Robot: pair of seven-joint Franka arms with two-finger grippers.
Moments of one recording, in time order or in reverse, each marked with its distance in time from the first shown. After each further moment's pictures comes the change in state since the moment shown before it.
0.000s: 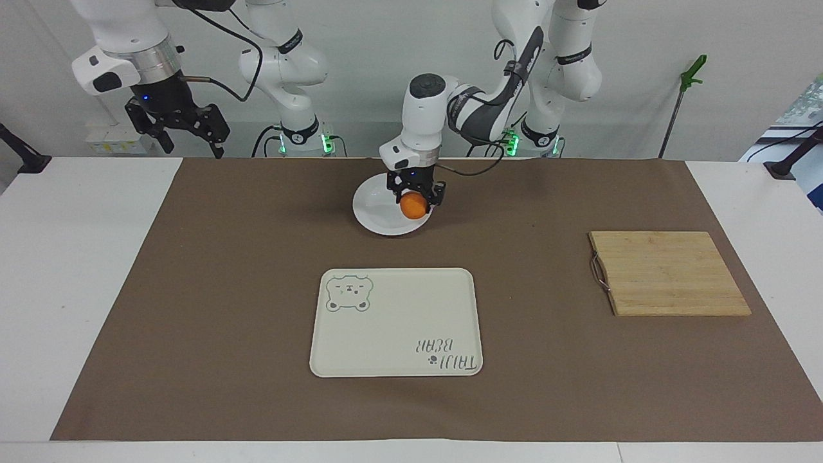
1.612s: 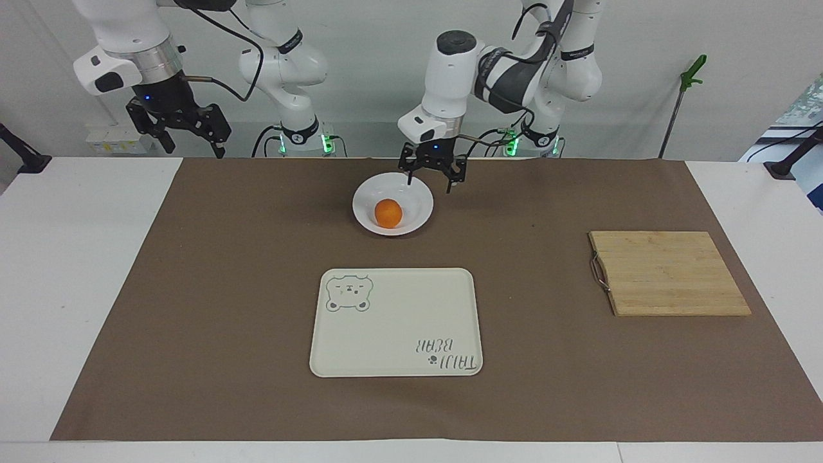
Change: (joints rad) left arm 0.159 -0.215 0.040 0.059 0.002 -0.240 0.029; right arm 0.004 -0.002 0.013 0.000 0.000 -0.018 -0.020
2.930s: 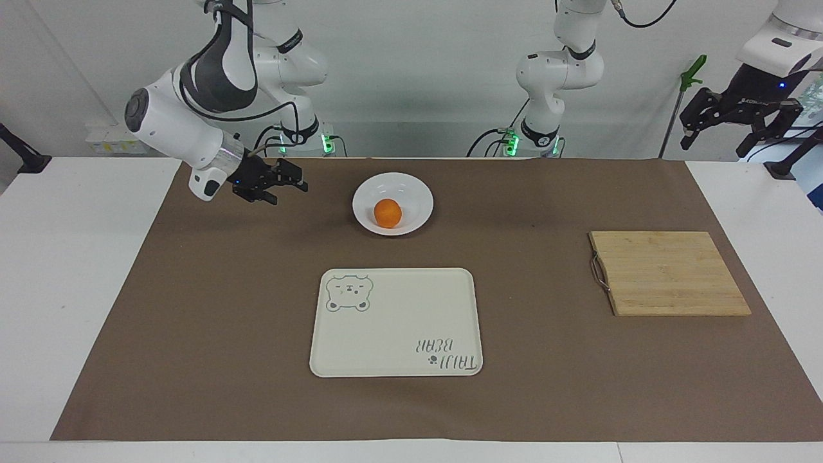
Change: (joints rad) left arm 0.801 0.070 -0.015 0.631 -0.026 -0.636 0.774; right arm -0.041 -0.018 -0.008 -0.608 0.585 0.277 -0.410
